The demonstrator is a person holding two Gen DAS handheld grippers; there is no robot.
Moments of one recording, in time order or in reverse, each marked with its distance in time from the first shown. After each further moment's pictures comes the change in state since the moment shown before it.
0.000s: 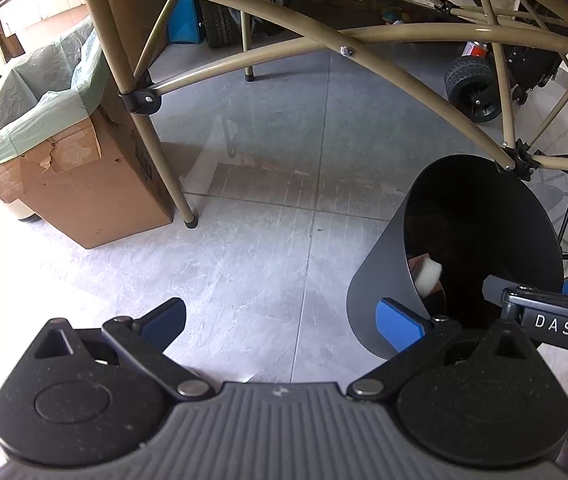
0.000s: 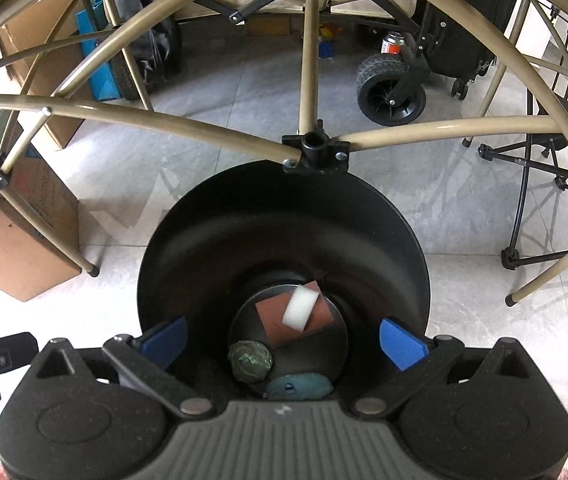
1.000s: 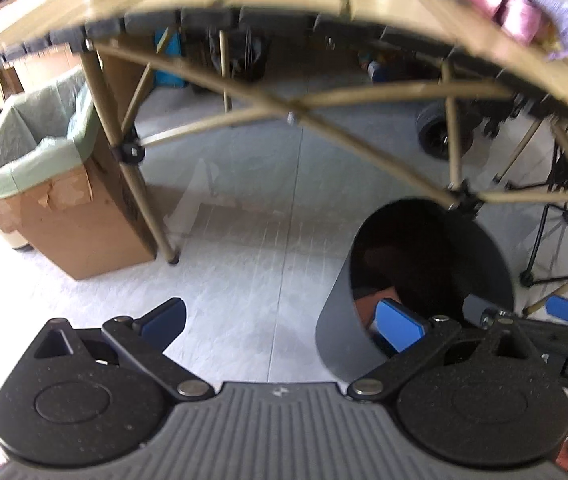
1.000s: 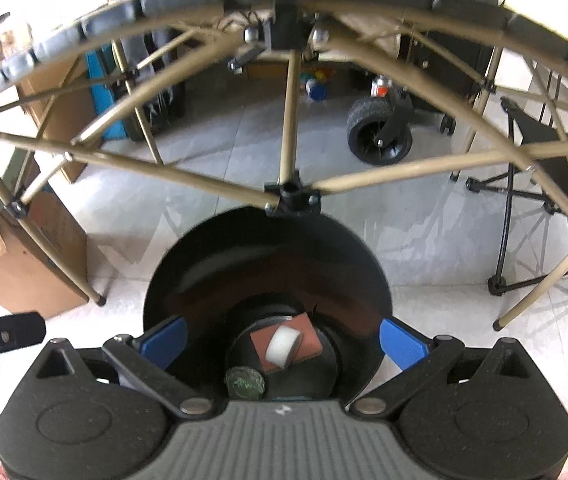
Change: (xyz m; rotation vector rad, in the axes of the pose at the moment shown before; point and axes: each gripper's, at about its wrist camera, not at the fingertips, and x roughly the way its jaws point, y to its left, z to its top) left arm -0.051 -0.024 0.002 0.000 -0.144 -0.050; right arm -0.047 -0.019 -0.010 0.006 -0.150 0.013
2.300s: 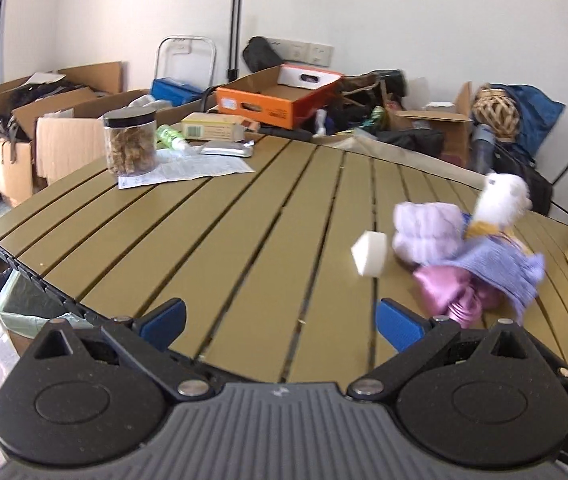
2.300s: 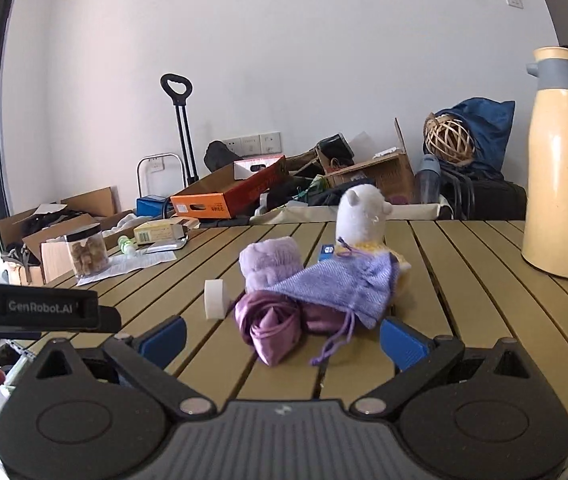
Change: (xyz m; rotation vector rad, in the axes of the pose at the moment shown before) left arm -0.091 -0.027 0.116 -0.134 -0.431 0.029; right arm -0.126 -0.015 0.105 -0.079 -0.613 0.204
